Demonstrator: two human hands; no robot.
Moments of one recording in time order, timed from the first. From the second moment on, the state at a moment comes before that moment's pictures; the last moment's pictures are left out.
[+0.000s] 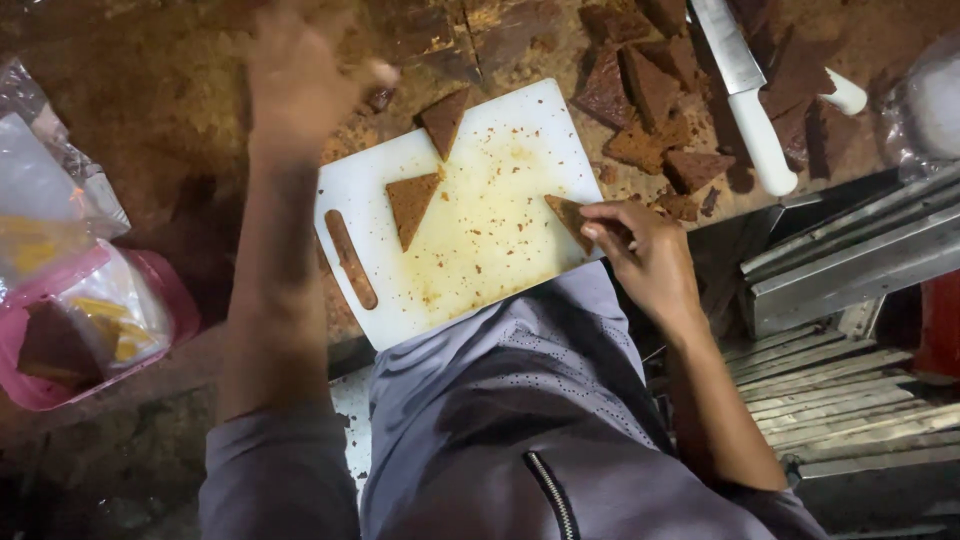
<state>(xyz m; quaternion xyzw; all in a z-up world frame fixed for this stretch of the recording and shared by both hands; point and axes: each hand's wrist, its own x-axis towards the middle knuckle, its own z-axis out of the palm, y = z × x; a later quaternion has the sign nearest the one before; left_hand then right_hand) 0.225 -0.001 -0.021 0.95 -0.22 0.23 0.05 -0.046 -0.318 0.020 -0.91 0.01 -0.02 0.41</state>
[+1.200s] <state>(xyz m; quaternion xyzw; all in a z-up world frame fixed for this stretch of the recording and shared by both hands) 0.144 -0.033 0.042 0.57 -0.20 -0.29 0.74 -0.069 -0.329 0.018 -0.90 0.05 -0.04 0.43</state>
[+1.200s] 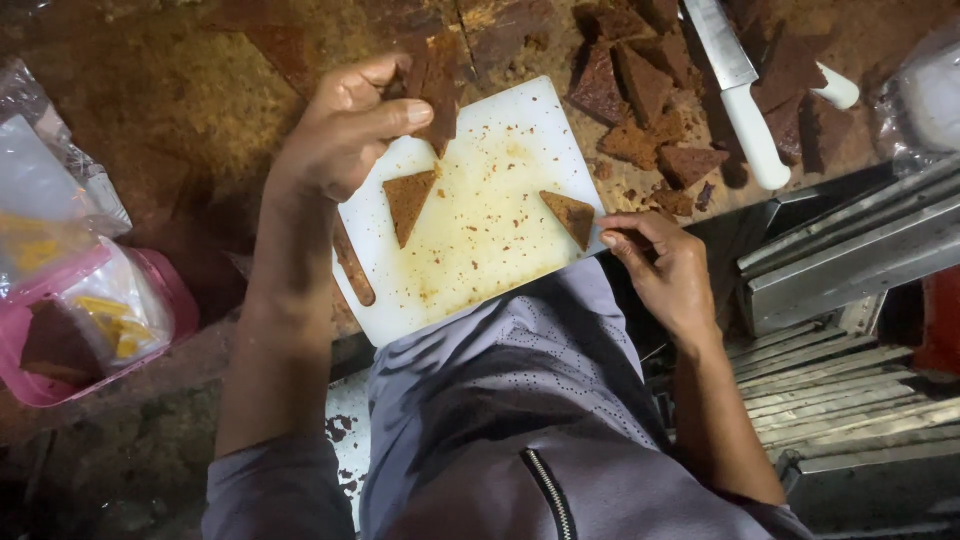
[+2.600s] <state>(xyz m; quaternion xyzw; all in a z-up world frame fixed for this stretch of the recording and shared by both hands) 0.049 -0.046 -0.020 0.88 -0.12 -0.17 0.43 -0.029 -0.351 -0.023 -0.93 0.03 -0.17 0.33</state>
